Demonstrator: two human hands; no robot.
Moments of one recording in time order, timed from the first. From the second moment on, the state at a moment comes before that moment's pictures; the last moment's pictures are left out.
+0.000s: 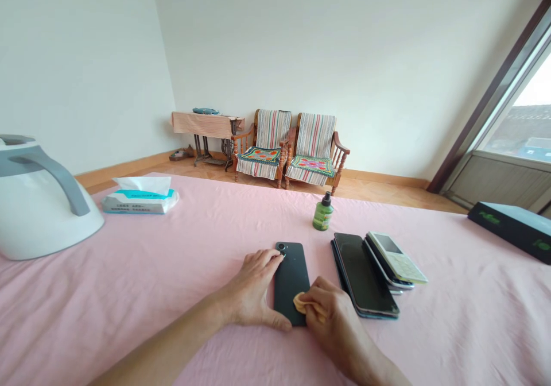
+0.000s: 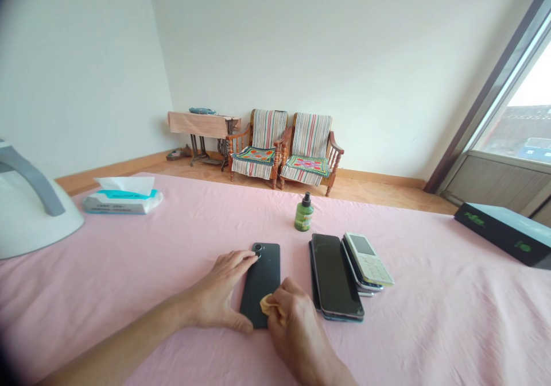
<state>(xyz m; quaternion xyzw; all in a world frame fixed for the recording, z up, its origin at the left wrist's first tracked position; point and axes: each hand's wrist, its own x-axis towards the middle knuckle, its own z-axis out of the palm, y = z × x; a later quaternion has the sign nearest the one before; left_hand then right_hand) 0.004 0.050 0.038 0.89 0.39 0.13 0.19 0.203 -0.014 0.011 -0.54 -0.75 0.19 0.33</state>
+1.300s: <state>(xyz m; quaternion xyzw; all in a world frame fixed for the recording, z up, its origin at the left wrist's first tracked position) 0.006 0.048 0.039 0.89 0.40 0.13 0.19 0.185 0.056 0.022 -0.69 -0.70 0.01 0.17</state>
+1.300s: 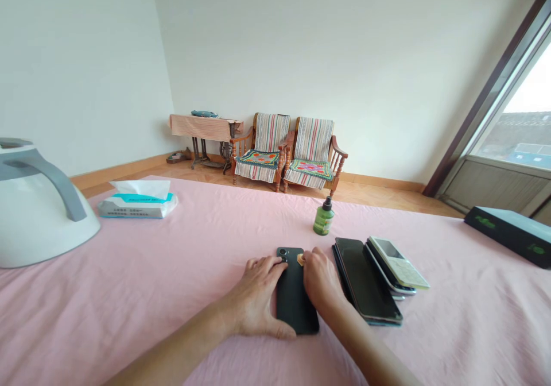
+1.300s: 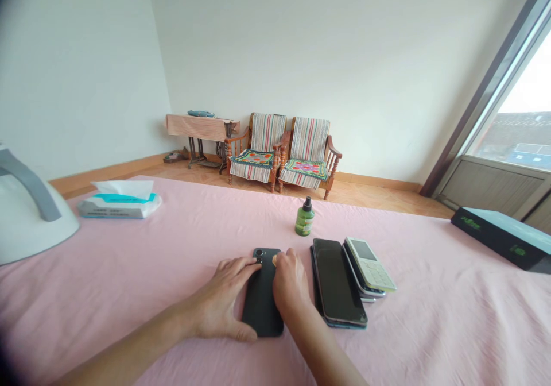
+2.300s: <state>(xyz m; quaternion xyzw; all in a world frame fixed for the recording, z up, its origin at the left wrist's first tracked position) -0.007 0.059 0.032 0.91 0.35 0.11 0.18 0.197 -0.034 0.018 -0.49 -0.80 0.18 0.30</state>
